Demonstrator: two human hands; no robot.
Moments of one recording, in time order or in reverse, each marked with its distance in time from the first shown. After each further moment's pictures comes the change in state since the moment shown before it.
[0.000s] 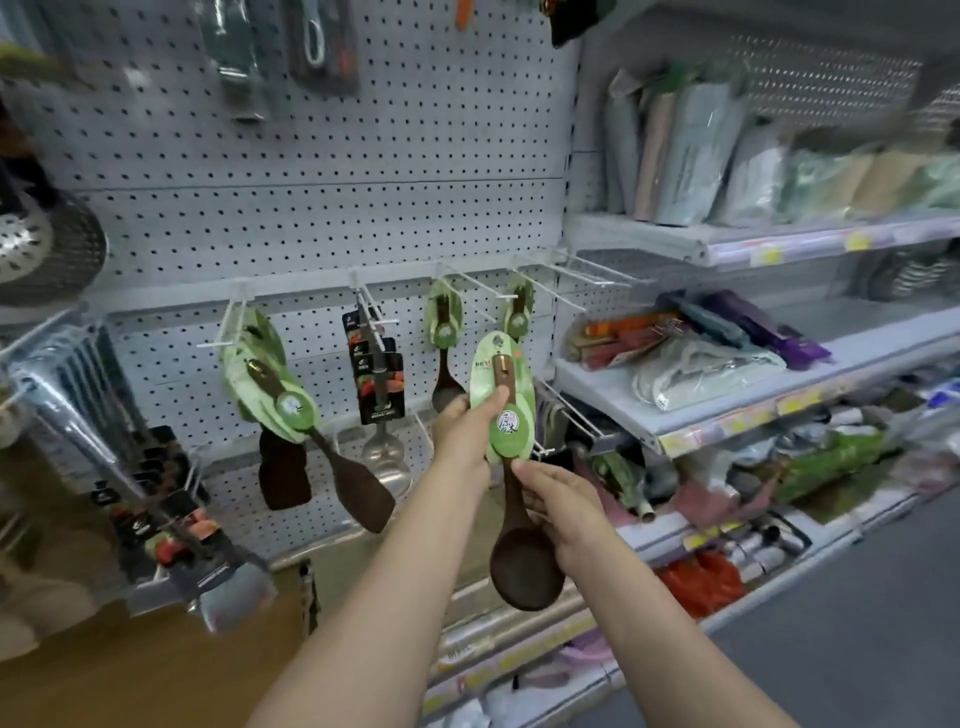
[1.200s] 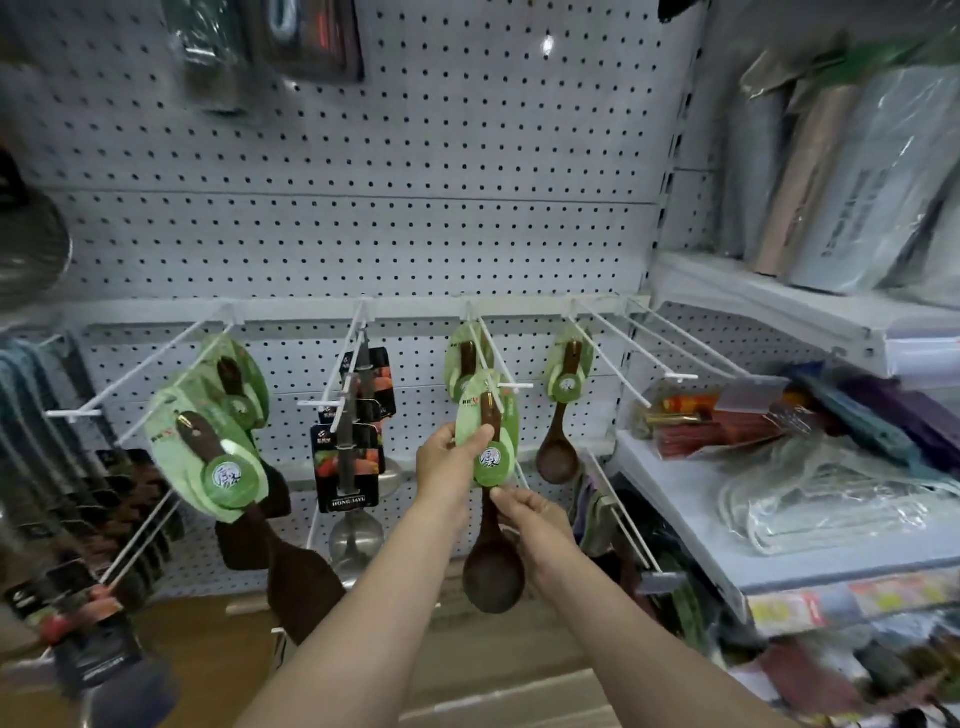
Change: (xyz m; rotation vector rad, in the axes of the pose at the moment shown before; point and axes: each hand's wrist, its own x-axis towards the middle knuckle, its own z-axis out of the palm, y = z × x) left_hand 0.179 -0.006 0.027 0.115 0.298 0.178; right_hand 0.241 -0.004 0.017 -0.128 -0.259 0.157
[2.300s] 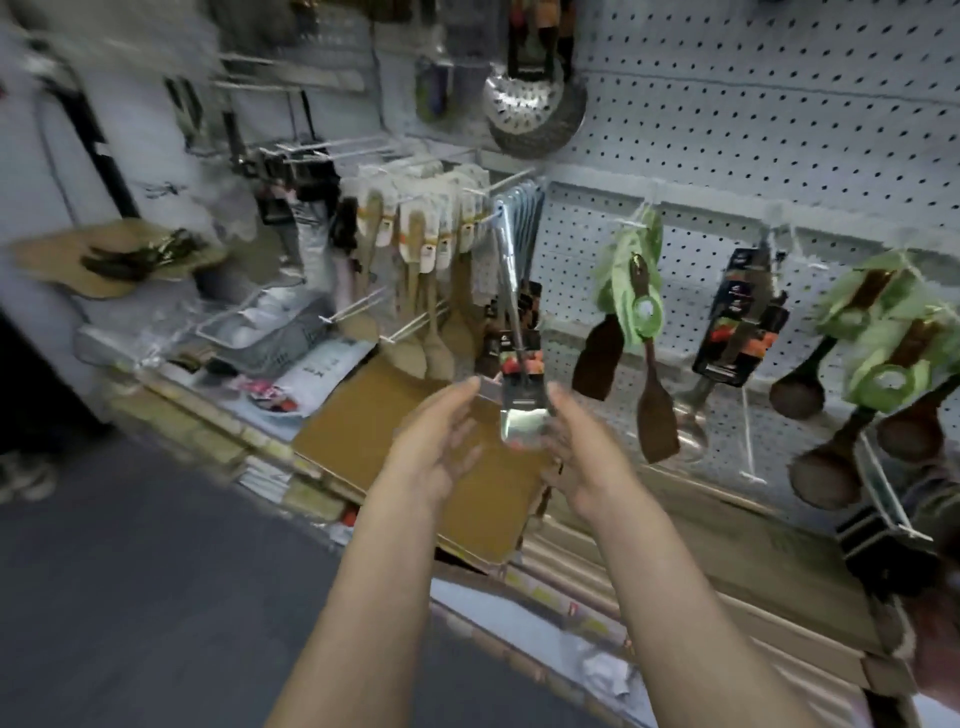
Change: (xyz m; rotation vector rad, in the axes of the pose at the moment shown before) left_hand -0.255 0.049 -0.381 -0.335 0.455 -0.138; right_hand -0.256 0.109 0.259 -0.314 -0.438 0.208
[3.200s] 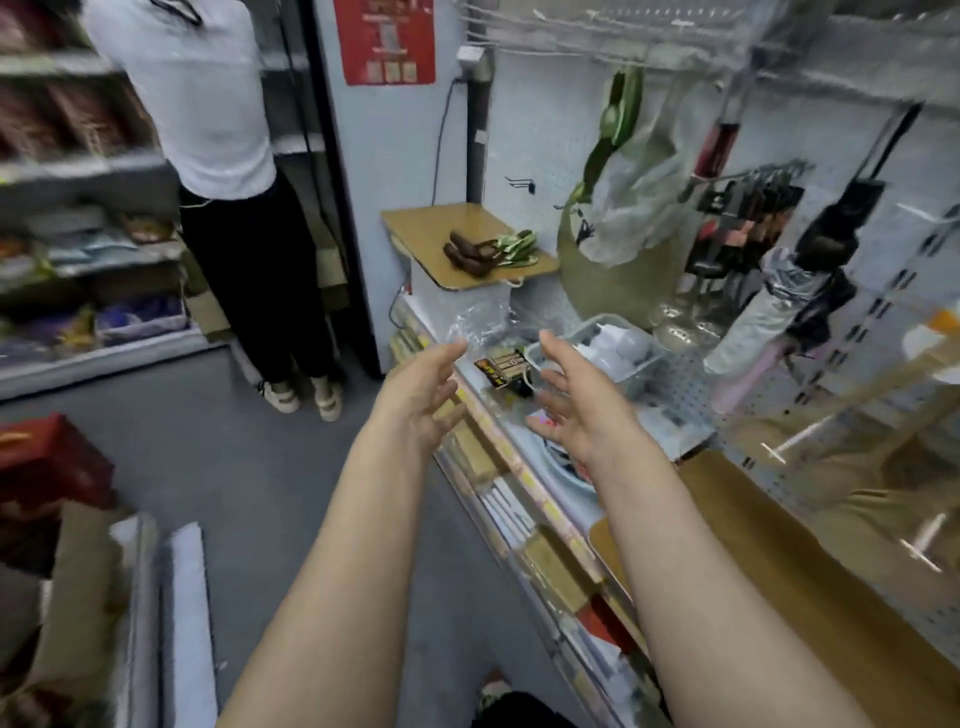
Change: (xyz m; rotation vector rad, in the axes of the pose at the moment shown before) left_hand 0.144 0.320 -0.469 -0.230 0.494 0.240; right_hand 0.142 0.049 0.612 -0.187 -0.573 0.091
